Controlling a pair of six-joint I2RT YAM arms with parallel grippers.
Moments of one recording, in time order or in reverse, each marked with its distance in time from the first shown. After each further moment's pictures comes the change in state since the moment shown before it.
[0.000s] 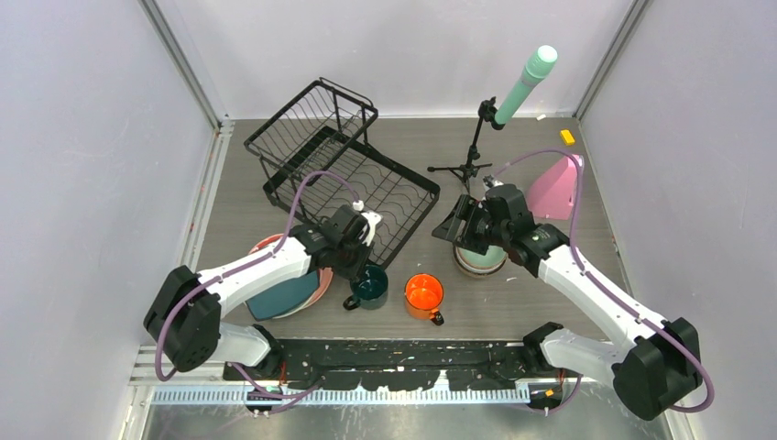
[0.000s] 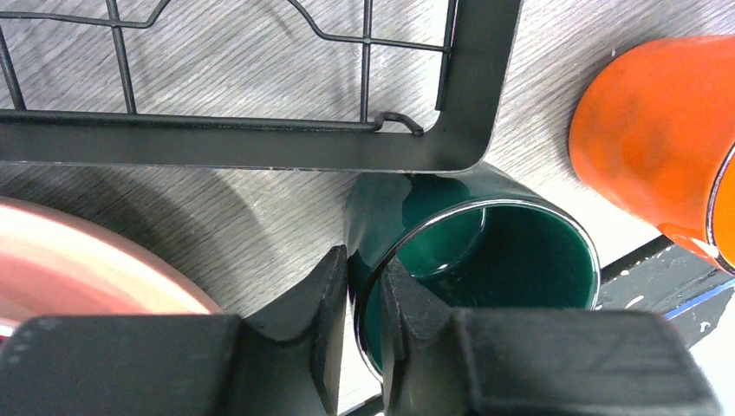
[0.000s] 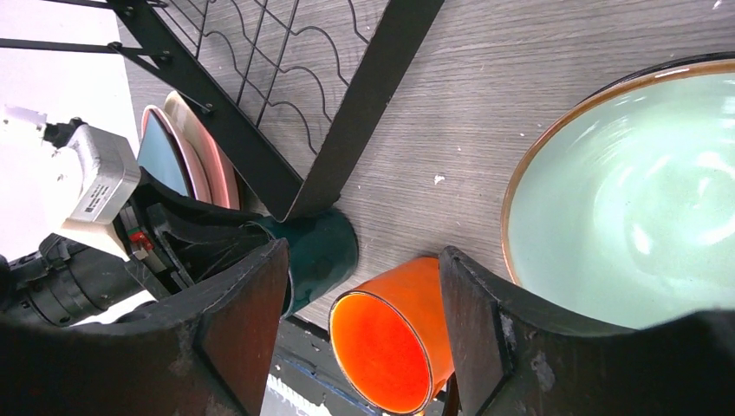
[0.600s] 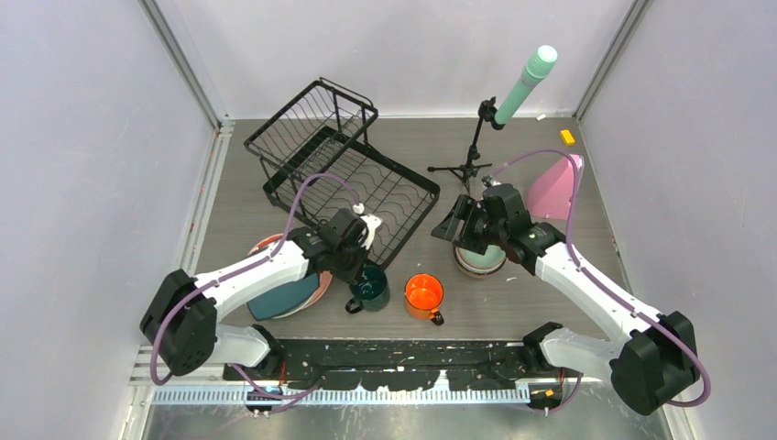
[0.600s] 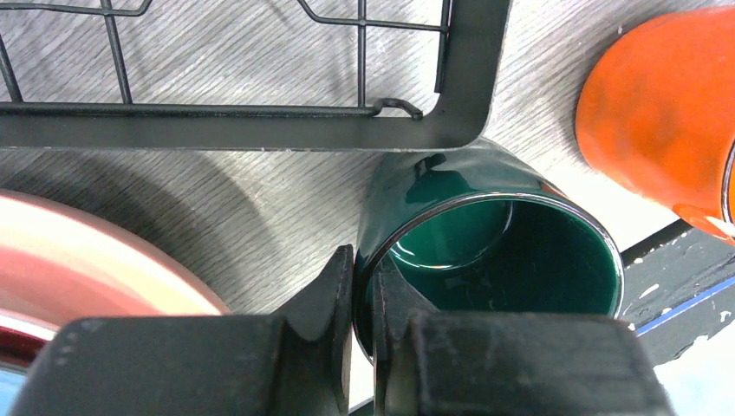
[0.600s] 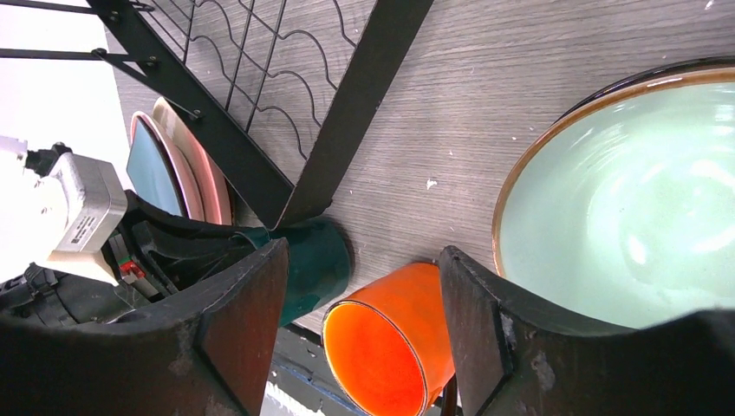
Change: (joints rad) left arm -0.010 -0.017 -0.016 0.000 -0.005 0.021; right arm 0.000 0.035 -0.004 0.015 0.011 0.002
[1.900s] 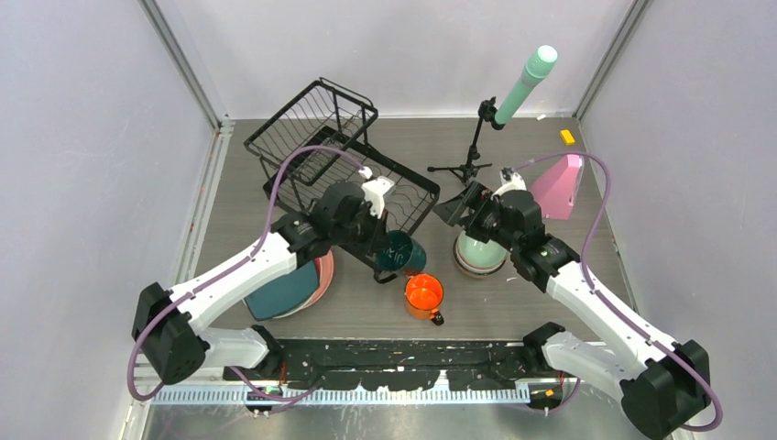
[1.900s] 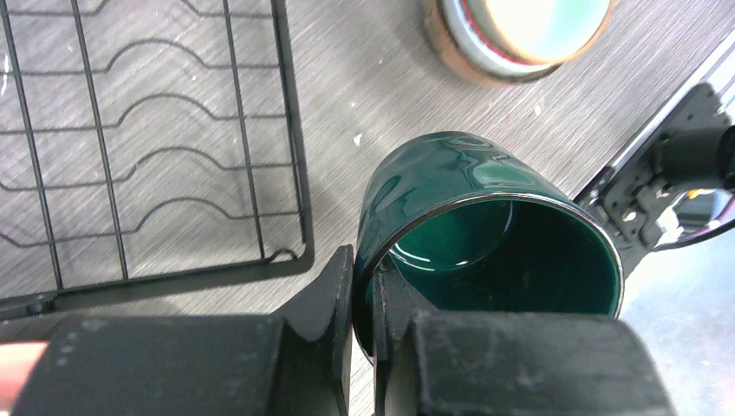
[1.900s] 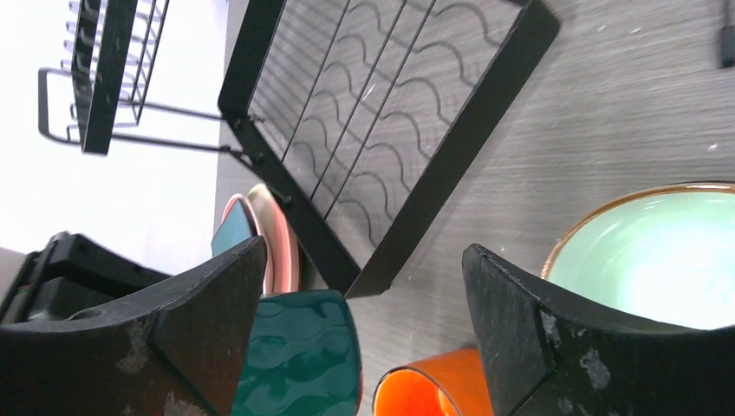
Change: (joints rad) left arm -0.021 -0.089 0.171 0.109 0.119 -0.018; right arm 0.000 -0.140 -0.088 0.258 0.082 0.055
